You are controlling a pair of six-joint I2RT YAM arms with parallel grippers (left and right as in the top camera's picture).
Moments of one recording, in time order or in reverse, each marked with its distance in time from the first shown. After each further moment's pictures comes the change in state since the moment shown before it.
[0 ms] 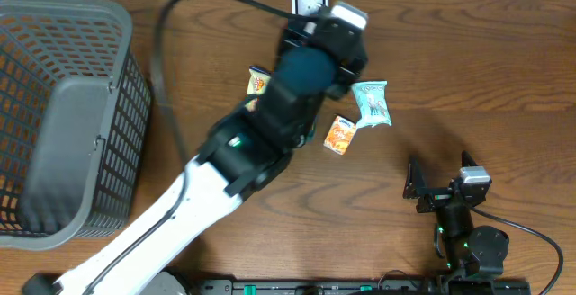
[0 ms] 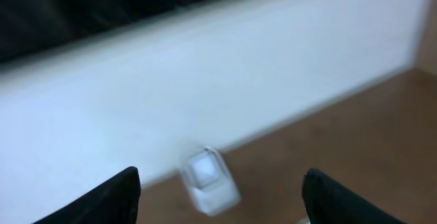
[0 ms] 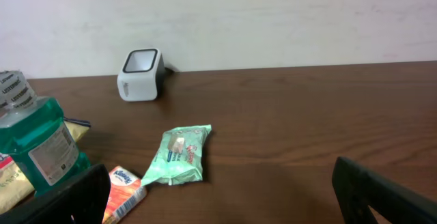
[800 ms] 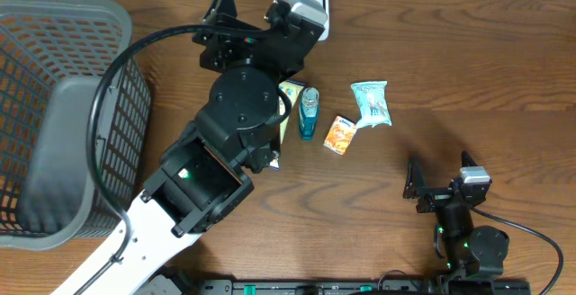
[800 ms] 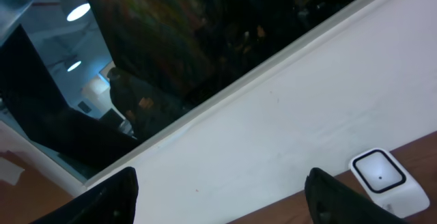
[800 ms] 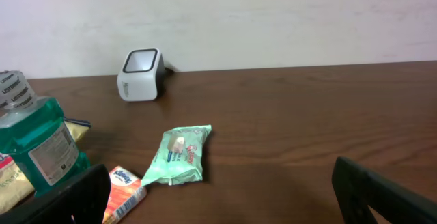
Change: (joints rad) left arm 0.001 -0.138 0.000 0.061 -0.359 0.500; right arm 0.000 0.000 0.000 0.000 0.000 0.000
